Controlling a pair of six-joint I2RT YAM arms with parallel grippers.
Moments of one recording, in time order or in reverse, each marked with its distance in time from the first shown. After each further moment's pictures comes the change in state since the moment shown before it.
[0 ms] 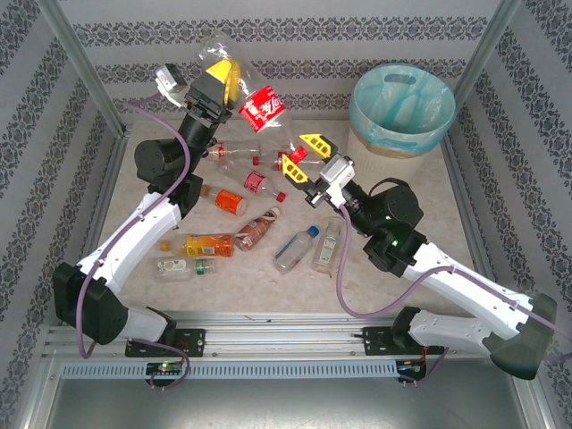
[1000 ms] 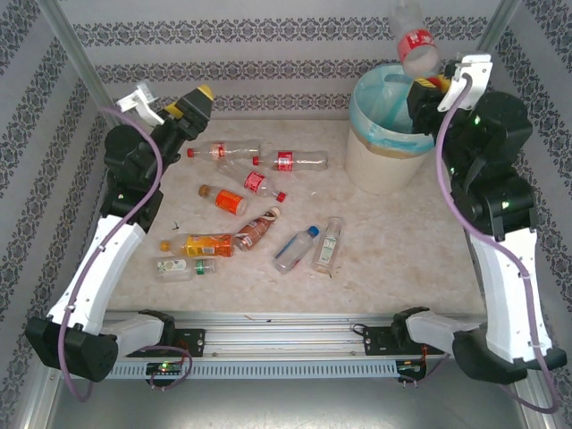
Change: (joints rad) left arm 0.198 -0.228 -0.032 -0.851 -0.034 0.622; right arm -0.643 0.129 0.850 -1.248 0.204 0.519
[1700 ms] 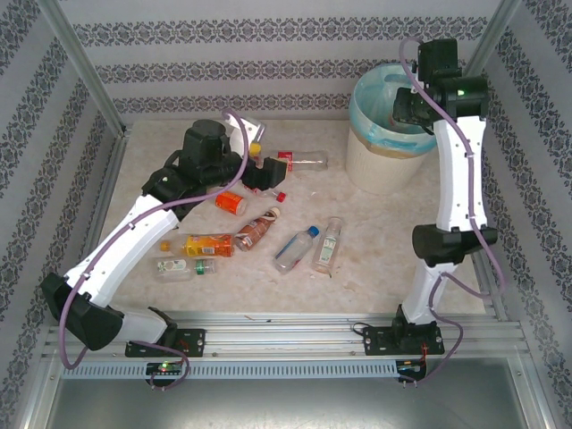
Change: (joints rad) left arm -0.332 0.196 0.207 -0.635 0.050 0.662; right arm -0.170 0.767 0.790 -0.835 -0.026 0.163
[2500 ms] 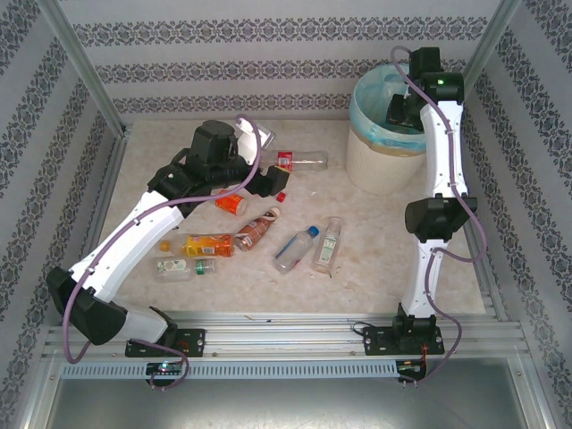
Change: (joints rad) left arm -0.013 0.034 0.027 -0.076 -0.035 0.114; right arm -0.071 0.258 0.068 0.049 -0.052 0.000
